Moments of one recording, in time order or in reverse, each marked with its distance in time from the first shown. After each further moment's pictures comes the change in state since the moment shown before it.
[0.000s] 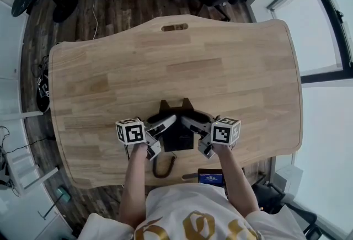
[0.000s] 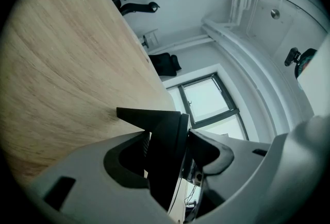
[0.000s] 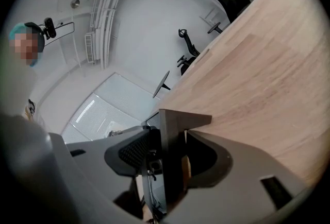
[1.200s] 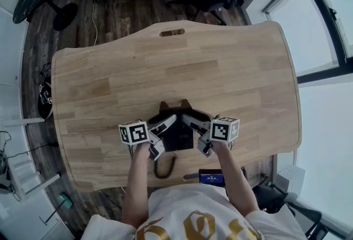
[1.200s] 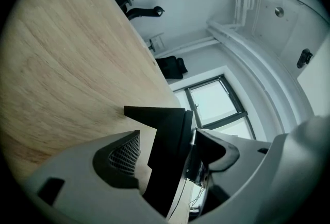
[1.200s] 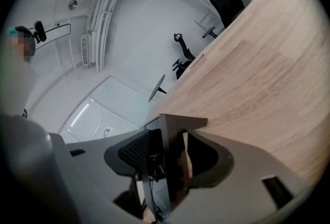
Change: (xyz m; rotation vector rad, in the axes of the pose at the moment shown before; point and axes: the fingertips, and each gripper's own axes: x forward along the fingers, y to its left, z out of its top) left arm -0.002 0.008 -0.003 -0.015 -0.040 0.088; right arm -0.007 -0.001 0.005 0.029 -0.043 -0.053
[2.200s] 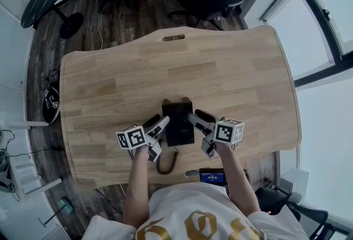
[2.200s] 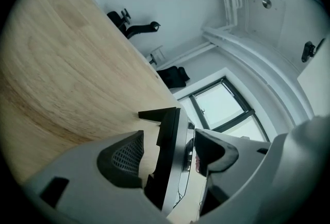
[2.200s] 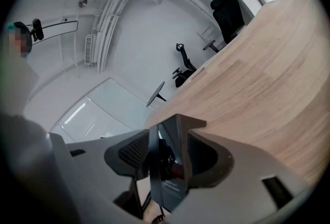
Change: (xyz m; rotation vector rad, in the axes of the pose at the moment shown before) left arm -0.052 -0.001 -0.008 0.082 -0.116 0.101; right arm -0.040 0.023 -0.003 -0.056 -0.090 -0.051
